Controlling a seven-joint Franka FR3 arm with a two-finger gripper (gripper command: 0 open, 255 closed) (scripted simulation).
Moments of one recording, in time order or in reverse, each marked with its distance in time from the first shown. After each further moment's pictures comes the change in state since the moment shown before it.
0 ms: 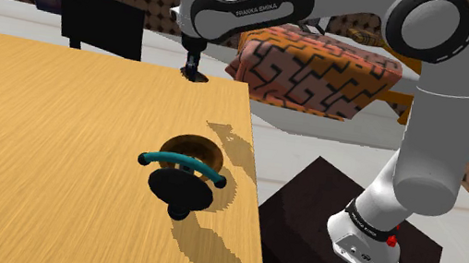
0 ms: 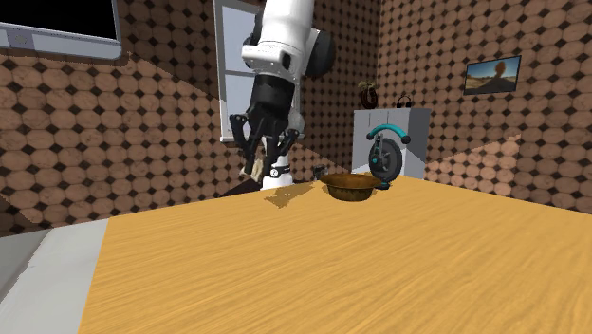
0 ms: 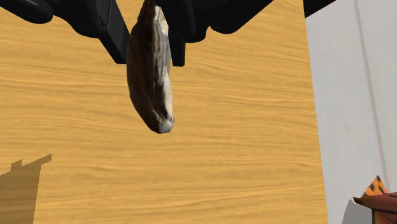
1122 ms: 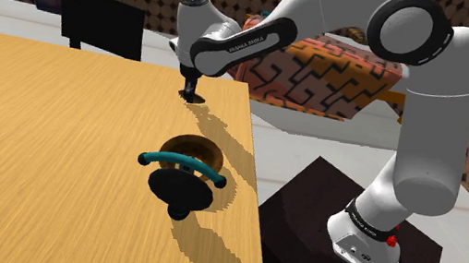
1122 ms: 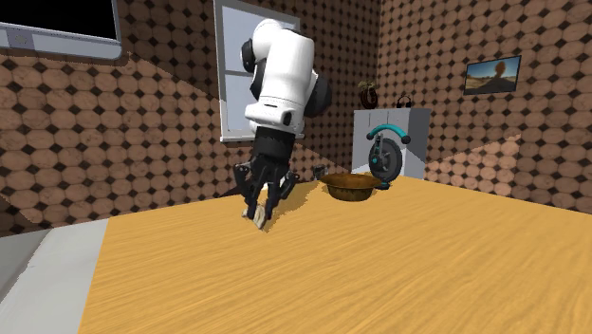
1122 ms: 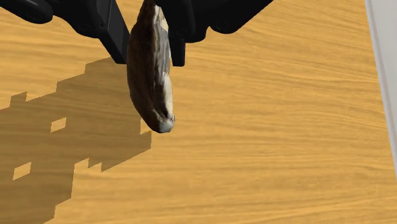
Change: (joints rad) arm 0.007 0.085 -0.020 -0.102 -0.049 0.178 0.063
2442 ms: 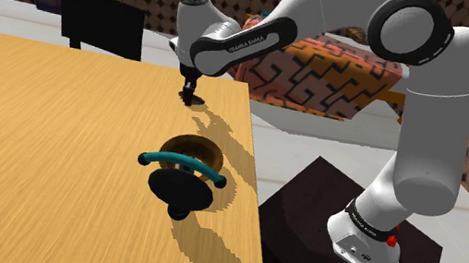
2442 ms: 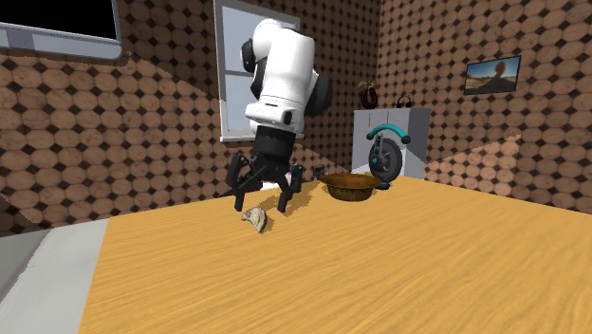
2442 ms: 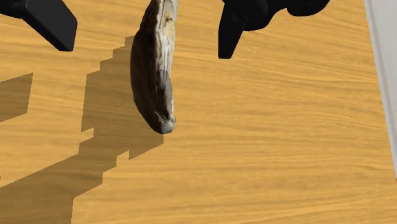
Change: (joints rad) arm 0.001 -0.002 0.001 0.000 0.001 -0.003 0.001
